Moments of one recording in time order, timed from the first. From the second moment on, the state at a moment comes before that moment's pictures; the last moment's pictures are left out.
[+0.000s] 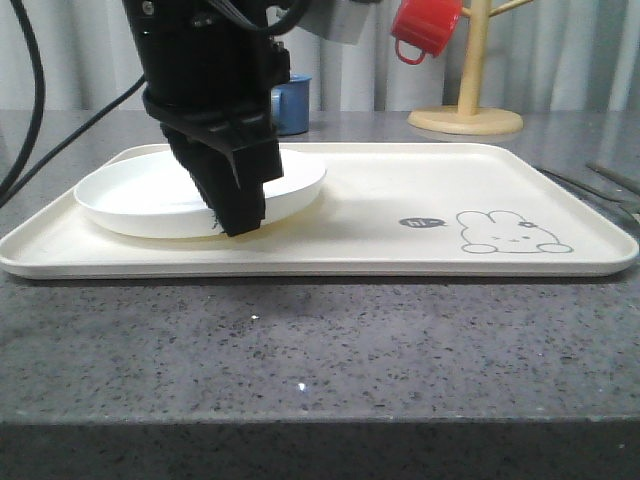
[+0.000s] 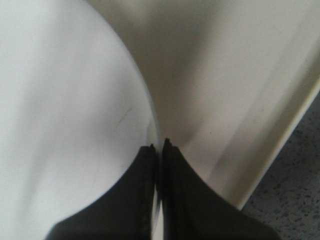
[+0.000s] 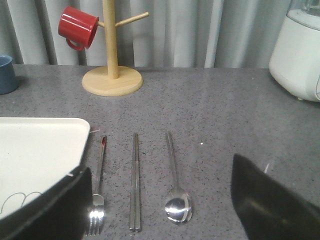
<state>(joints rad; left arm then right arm) -0.76 1.75 -1.43 0.09 1.05 0.36 -0.05 0.35 -0.56 -0.07 0.47 0.11</state>
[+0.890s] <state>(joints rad) -0.46 1.54 -1.46 0.01 1.17 0.31 -0.05 0.35 -0.56 -0.07 0.47 0.11</state>
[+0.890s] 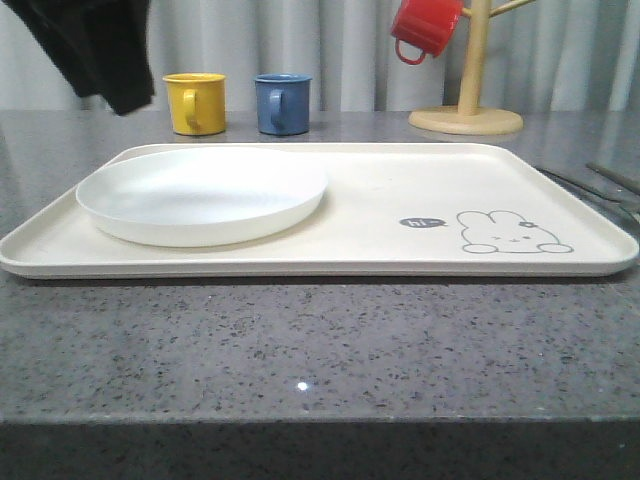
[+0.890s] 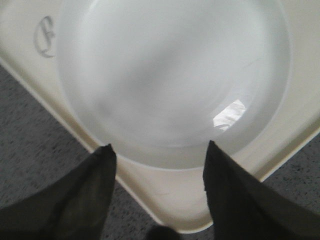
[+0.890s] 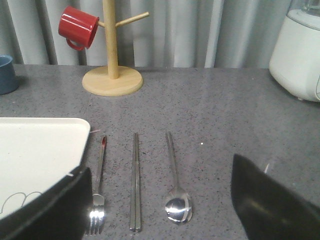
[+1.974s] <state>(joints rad) -0.13 0.51 -0.54 -0.07 0.45 0.22 -0.05 0.35 -0.56 -0.07 0.47 0.11</state>
